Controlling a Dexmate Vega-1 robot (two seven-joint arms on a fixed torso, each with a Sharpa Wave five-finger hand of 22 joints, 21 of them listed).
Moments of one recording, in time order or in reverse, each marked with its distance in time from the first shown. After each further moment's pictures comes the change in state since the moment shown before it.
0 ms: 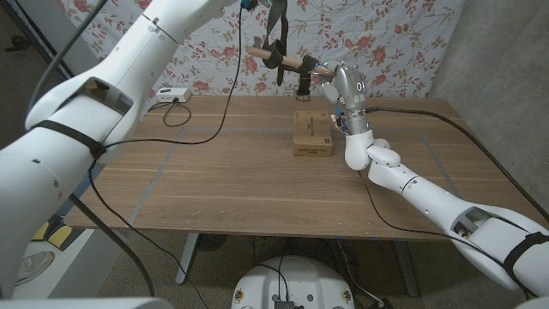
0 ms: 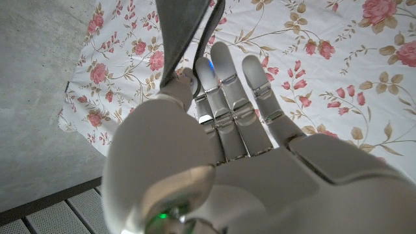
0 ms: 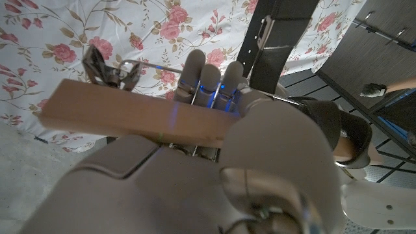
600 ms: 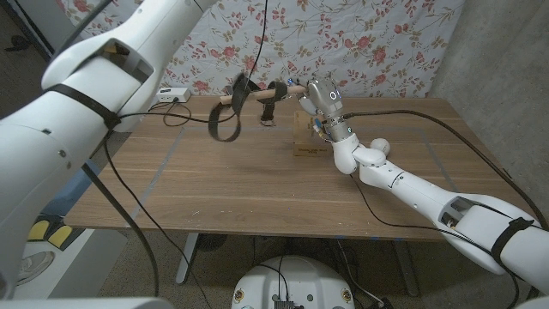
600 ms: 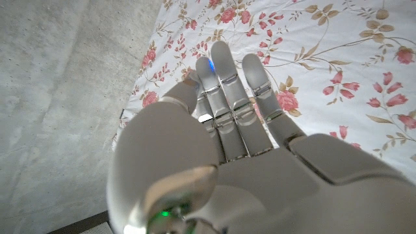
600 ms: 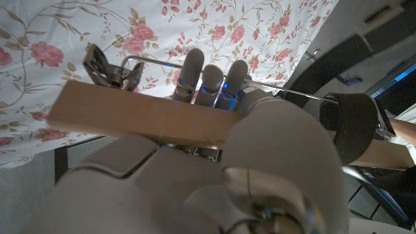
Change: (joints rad) left arm -0.130 -0.111 0.086 0.079 -0.004 -0.046 -0.168; left_hand 0.031 0.021 0.000 -0.013 -0.012 0.025 0.022 -0.010 -0.029 0.019 0.015 -0.012 -0.013 0.012 0.012 0.008 -0.015 0.034 -0.009 0.021 0.000; right arm 0.086 0.055 -0.121 0.134 -0.088 -0.047 -0.023; right_hand -0.013 -0.017 0.001 0.001 0.003 0.012 -0.028 0.006 0.010 0.006 -0.009 0.007 0.000 0.017 -0.013 0.010 0.000 -0.005 0.005 0.000 0.000
